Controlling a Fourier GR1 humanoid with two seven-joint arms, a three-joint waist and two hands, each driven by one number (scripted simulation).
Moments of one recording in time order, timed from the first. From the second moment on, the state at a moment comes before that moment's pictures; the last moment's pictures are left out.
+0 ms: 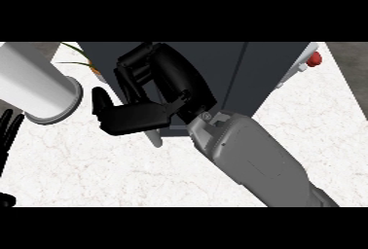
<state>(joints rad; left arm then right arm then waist) 0.09 0.57 0.11 -1.42 0.83 -0.41 -0.37 -0.94 -0.01 0.44 -1.45 -0.38 -0.26 0.37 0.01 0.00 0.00</state>
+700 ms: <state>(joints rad) 0.05 0.54 0.14 -1.40 0.81 -0.44 -0.33 -0.94 -0.02 0.34 -1.24 -0.34 -0.03 0.19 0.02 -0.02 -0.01</state>
